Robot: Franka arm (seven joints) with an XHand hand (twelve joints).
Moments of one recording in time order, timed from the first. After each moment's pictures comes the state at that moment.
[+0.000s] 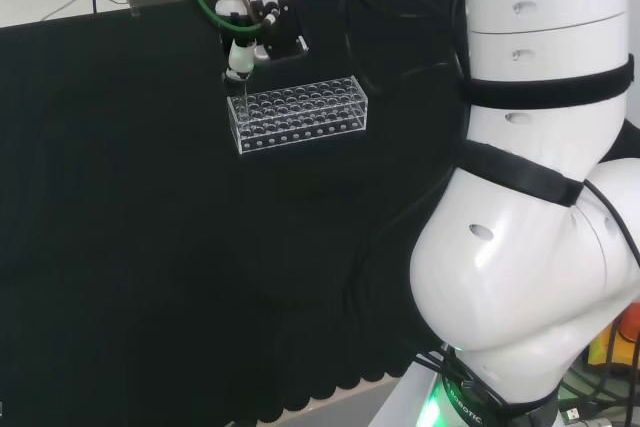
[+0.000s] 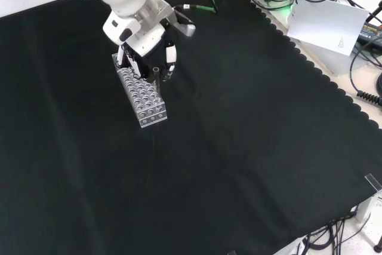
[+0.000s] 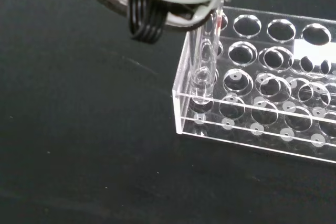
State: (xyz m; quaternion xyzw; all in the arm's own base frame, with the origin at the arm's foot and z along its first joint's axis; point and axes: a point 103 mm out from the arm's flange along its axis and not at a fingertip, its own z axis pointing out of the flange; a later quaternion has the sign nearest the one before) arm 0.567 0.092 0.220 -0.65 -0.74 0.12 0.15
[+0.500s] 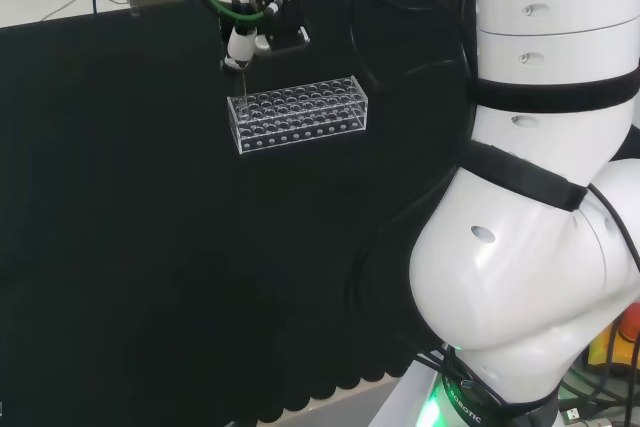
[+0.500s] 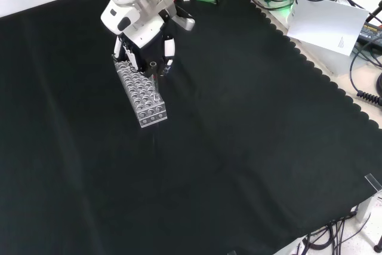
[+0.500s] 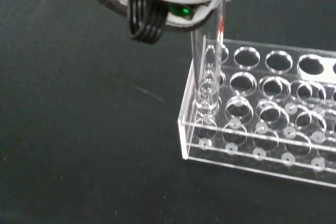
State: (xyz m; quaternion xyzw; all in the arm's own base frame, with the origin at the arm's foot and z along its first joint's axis) arm 0.572 0.091 0.238 -0.65 -0.74 0.10 0.14
